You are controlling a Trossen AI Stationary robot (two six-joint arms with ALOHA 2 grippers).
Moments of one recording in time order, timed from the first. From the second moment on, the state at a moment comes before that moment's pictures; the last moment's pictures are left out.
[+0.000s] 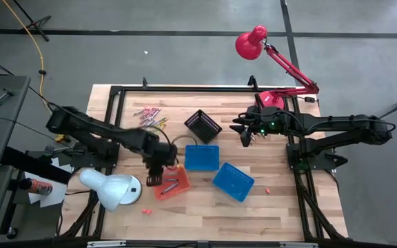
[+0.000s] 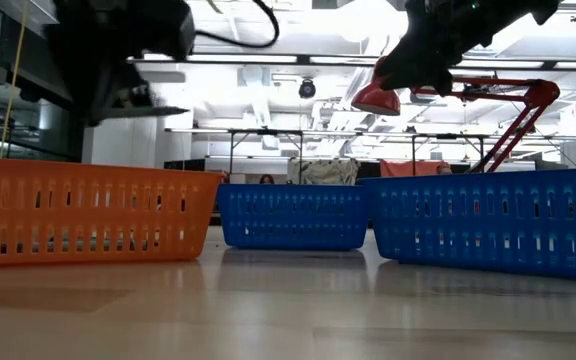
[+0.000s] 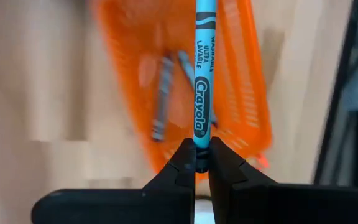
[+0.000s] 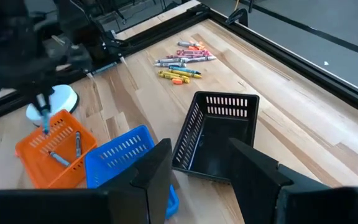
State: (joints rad) left arm -0.20 1.48 1.05 -0.89 0.29 -0.35; right arm -0.11 1.01 0.74 -0.19 0.16 0.36
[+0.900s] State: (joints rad) left arm -0.06 1.30 1.05 -0.84 0.14 -0.40; right arm -0.11 1.01 0.74 -0.11 0.16 0.38
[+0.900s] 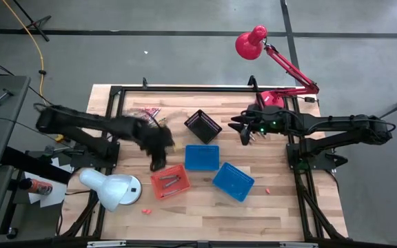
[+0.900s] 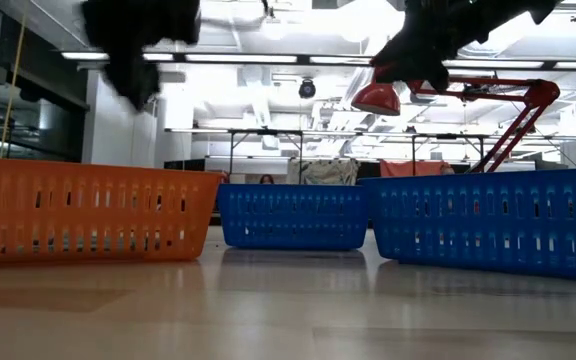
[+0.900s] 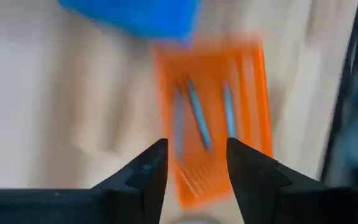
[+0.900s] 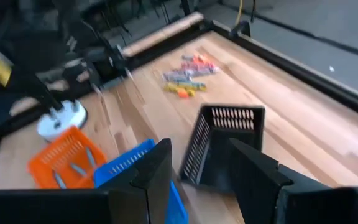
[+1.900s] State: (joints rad) left arm 0.20 1.00 0.85 -0.10 -0.05 -0.35; right arm -0.39 1.23 0.88 -0.69 0.17 0.59
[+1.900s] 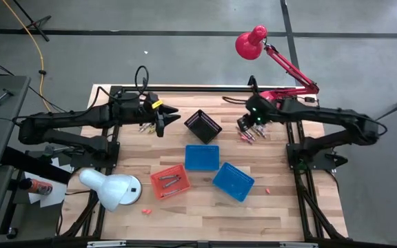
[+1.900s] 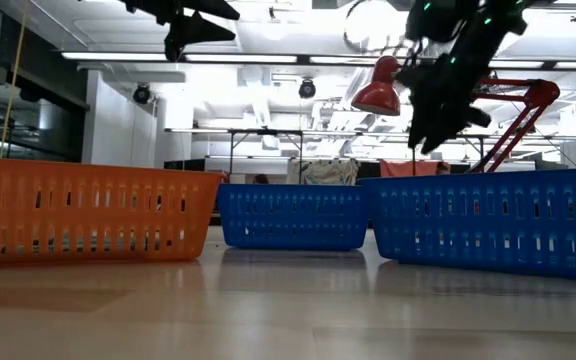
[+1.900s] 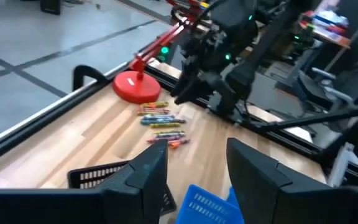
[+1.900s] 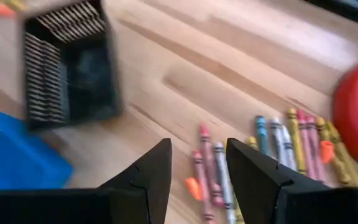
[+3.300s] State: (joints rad) left arm 0.20 1.00 0.85 -0.12 -0.06 -0.36; right arm -0.63 1.79 1.05 -0.78 0.05 0.31
